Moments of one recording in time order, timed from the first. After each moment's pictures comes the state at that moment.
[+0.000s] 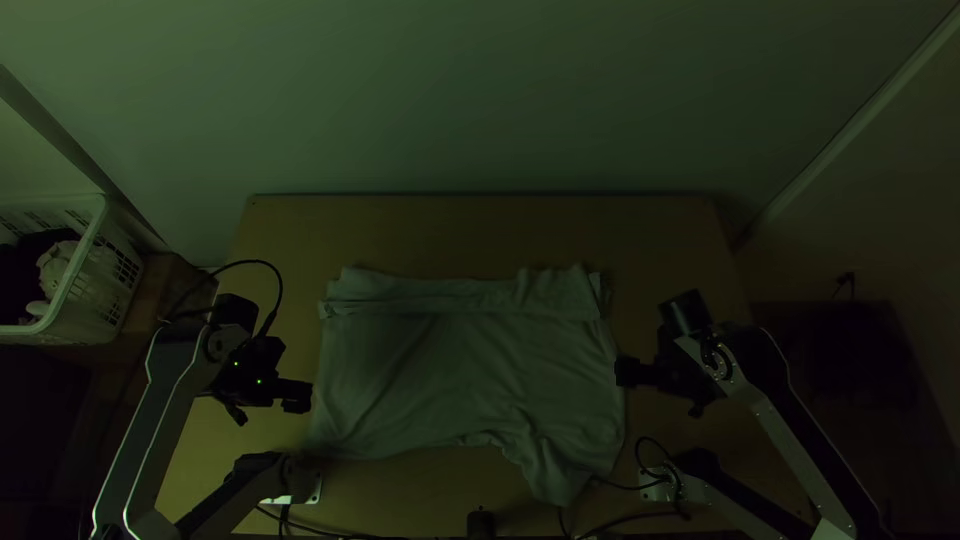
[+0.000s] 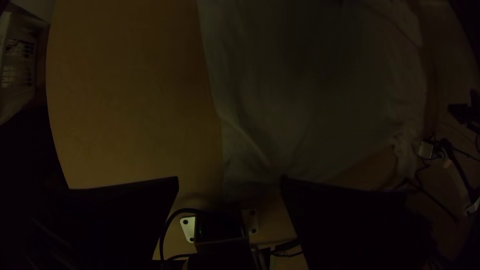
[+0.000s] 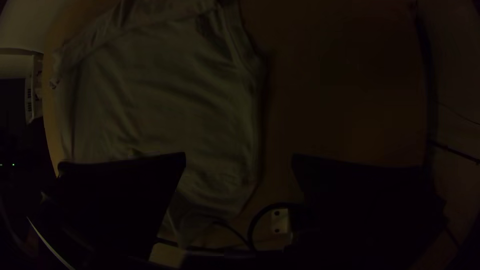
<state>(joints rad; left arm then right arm) 0.08 0.99 0.92 -1.45 0.07 0.19 0.36 1.01 0.94 -1.30 -0.12 0.48</state>
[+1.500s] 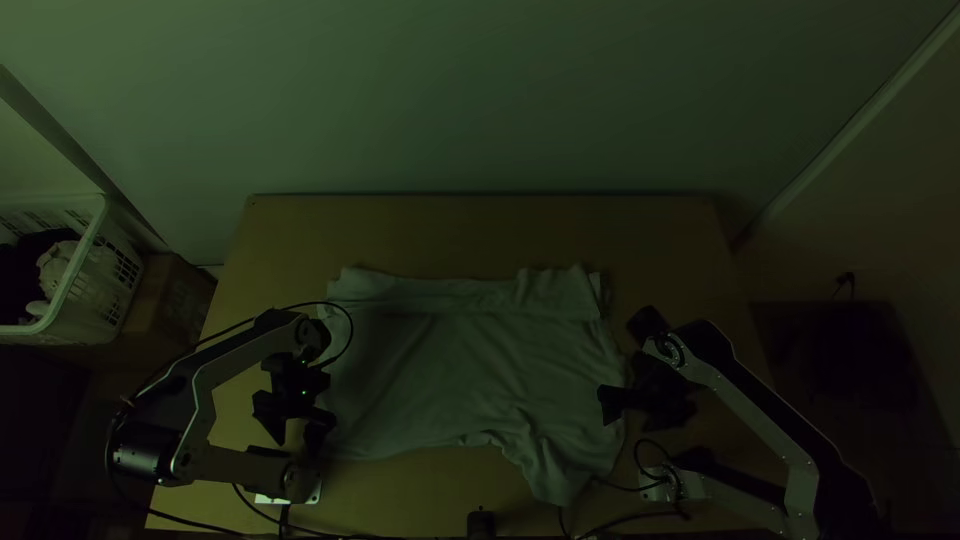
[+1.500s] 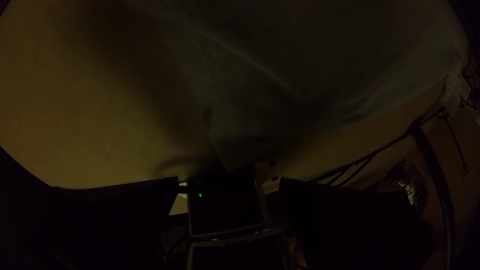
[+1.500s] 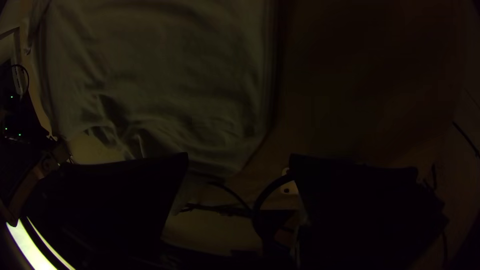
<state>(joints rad) -0.15 1.50 0.76 -1.42 -0.01 0.21 0.39 1.20 0.78 -1.33 -0.29 0.43</state>
